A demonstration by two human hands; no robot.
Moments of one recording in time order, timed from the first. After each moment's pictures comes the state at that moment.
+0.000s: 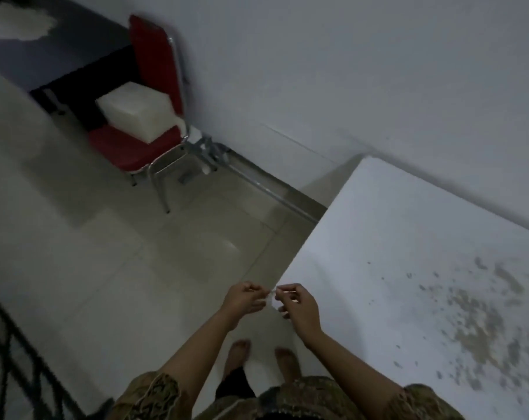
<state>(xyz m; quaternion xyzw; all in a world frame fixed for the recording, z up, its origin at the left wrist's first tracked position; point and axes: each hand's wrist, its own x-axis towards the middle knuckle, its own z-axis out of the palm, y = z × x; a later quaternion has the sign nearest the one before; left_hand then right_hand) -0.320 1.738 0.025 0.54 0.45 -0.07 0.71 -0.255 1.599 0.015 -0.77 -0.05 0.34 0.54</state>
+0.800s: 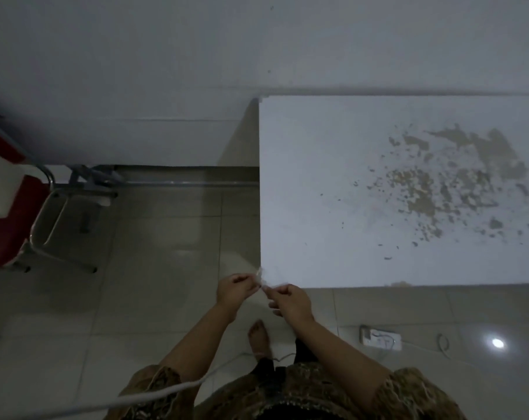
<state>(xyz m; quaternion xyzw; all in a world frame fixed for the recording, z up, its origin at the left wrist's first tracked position) -0.285 1.780 -0.032 0.57 0.37 -0.21 0.71 -0.312 1.648 -0.014 -0.68 0.32 0.26 0.61</state>
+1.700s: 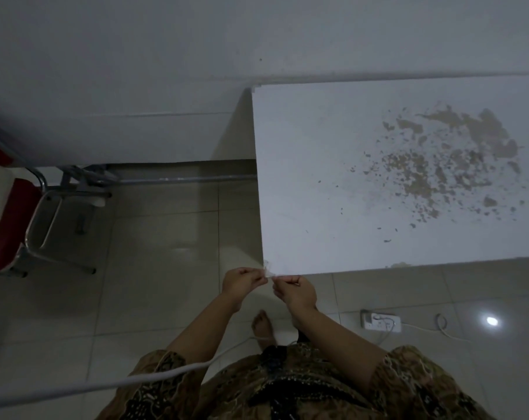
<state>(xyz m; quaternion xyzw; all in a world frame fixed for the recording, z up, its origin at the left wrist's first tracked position) -0.286 1.783 -0.026 0.54 0.38 -0.27 0.70 -0.320 1.663 -0.030 -0.57 0.47 0.13 0.66</state>
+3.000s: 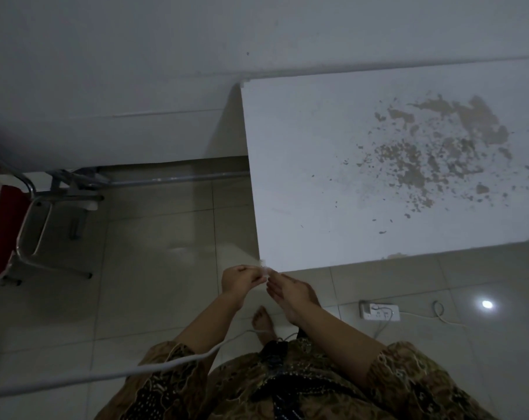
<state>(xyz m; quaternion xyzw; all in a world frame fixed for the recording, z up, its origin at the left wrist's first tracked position) -0.286 1.772 -0.015 0.58 0.39 -0.24 0.68 -0.318 1.662 -0.029 -0.43 0.50 0.19 0.73</state>
